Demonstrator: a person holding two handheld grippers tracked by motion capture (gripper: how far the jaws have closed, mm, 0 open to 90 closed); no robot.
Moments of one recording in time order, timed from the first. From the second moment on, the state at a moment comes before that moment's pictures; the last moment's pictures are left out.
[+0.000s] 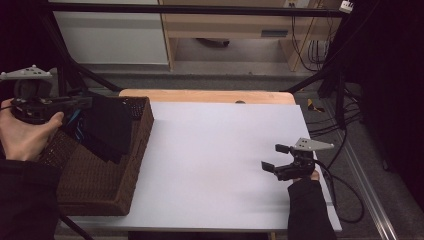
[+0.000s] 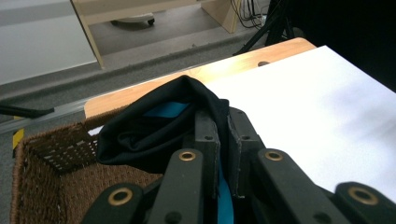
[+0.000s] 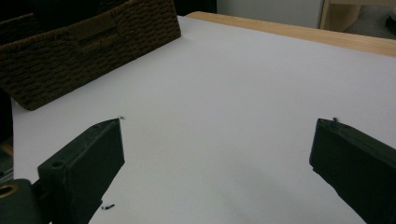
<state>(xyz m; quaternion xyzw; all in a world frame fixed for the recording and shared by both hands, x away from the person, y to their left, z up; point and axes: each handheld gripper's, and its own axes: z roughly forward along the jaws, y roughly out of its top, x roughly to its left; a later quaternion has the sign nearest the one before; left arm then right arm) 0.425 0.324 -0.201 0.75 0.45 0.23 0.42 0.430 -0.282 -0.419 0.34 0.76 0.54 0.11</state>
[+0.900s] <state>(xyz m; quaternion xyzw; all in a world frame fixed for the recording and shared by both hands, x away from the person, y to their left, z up) 0.434 0.339 -0.265 0.76 0.48 0.19 0.39 0.431 -0.281 -0.420 0.34 0.76 0.54 0.11</state>
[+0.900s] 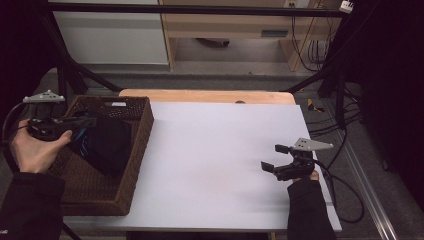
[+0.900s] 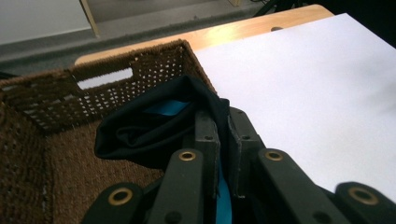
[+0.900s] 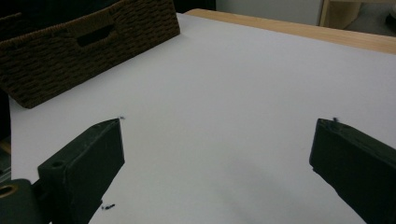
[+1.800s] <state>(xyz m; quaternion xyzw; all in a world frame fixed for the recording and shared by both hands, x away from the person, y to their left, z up) 0.474 0.345 -0.316 0.77 0.50 0.19 0.35 0.431 -0.280 -0.420 0.34 0.76 0.54 0.11</state>
